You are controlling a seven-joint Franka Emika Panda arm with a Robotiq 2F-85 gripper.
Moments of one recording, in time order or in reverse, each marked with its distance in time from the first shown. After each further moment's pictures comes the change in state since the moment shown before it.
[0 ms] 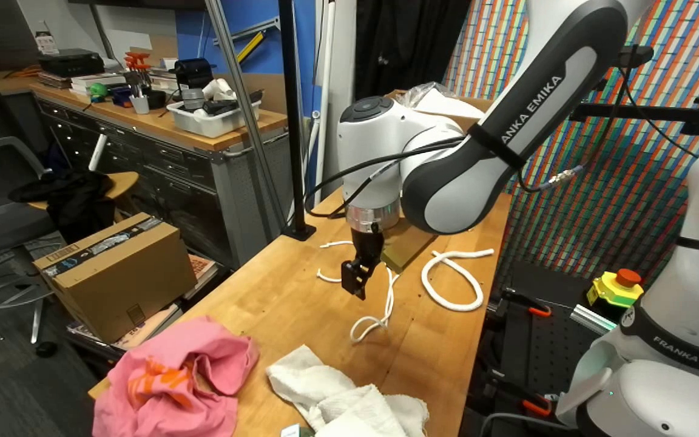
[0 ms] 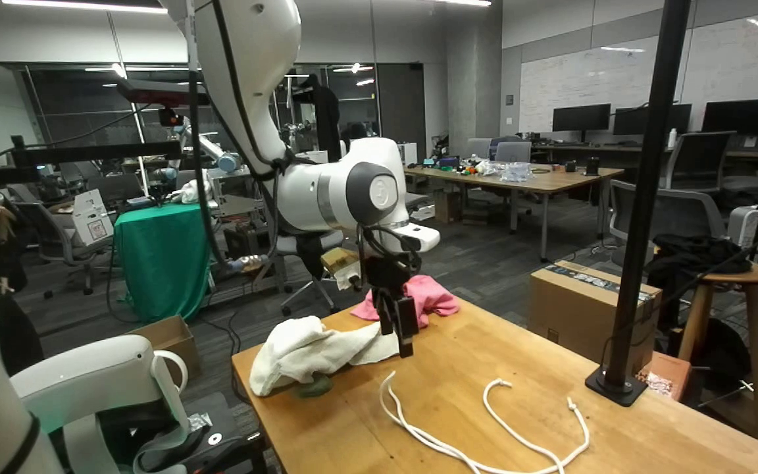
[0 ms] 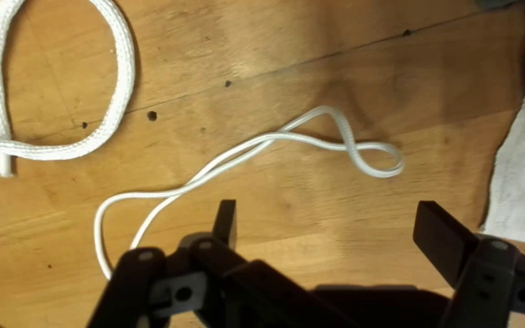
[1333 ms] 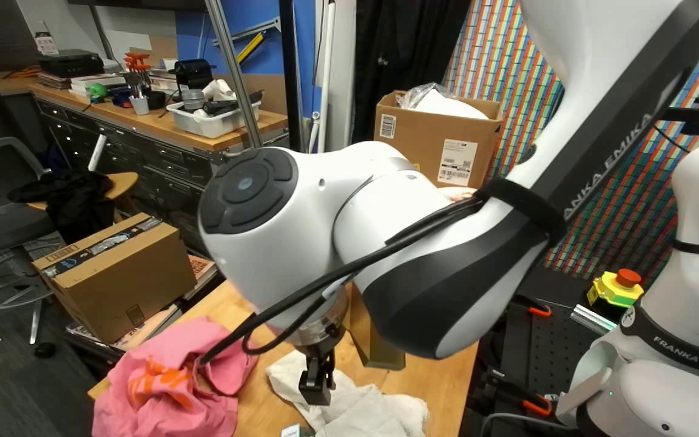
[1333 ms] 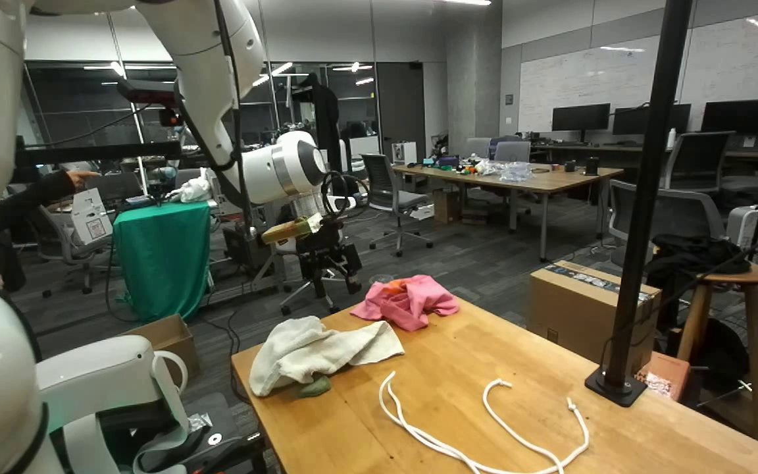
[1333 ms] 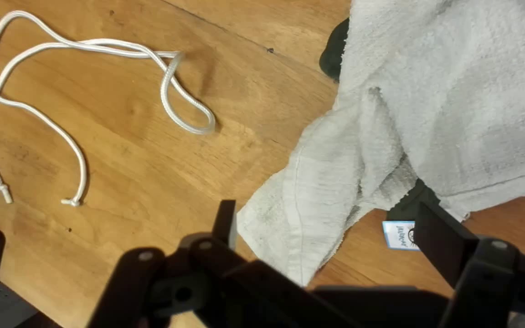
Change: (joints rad) arm 0.250 0.163 0.174 0.329 -0.175 -0.322 -0.181
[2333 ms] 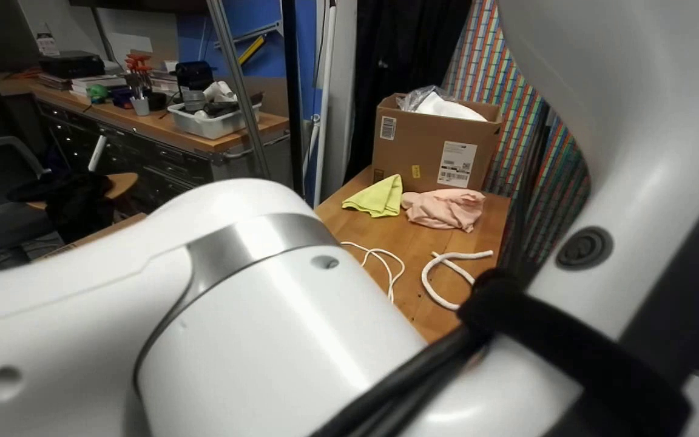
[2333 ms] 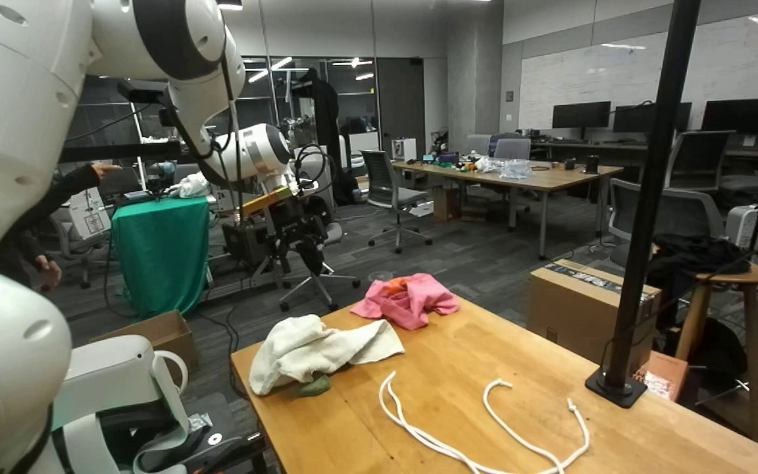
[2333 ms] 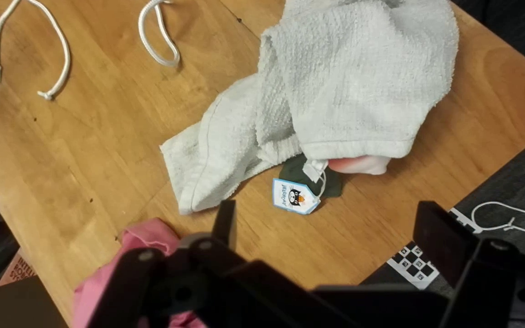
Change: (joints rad) arm 0.208 0.223 0.036 0.436 -0.015 -0.382 -0.198
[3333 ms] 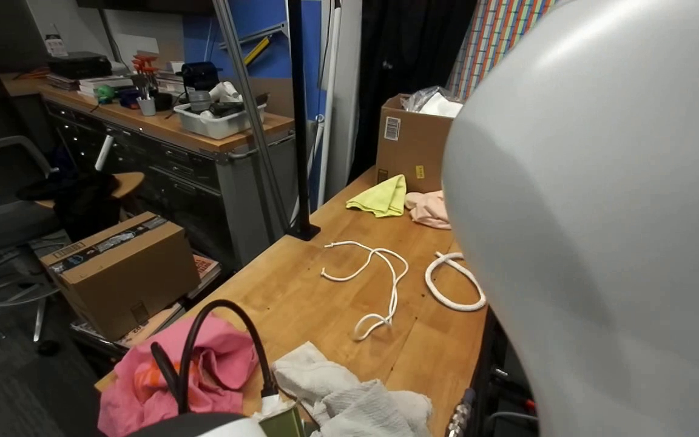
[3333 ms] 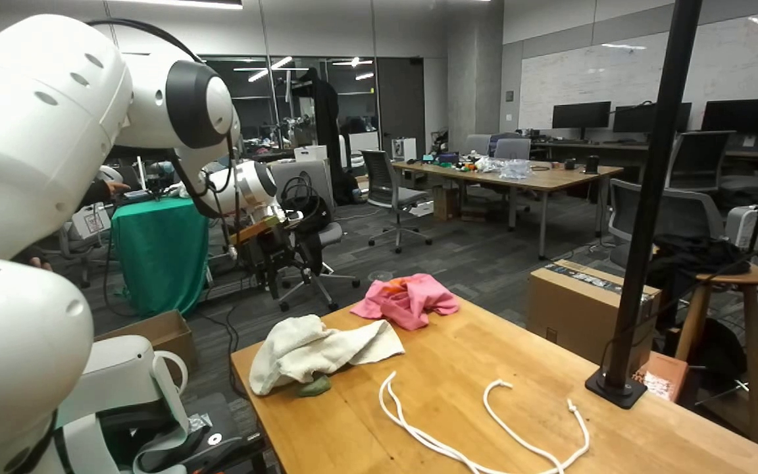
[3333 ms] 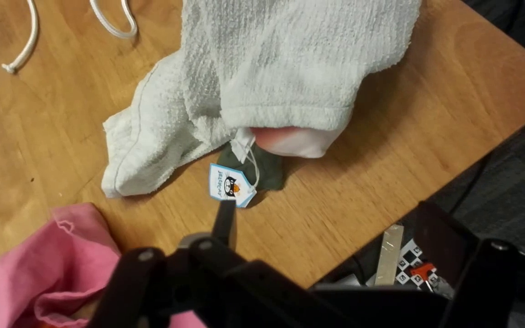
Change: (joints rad) arm 0.194 0.280 -0.103 0.275 0.001 -0.114 -0.008
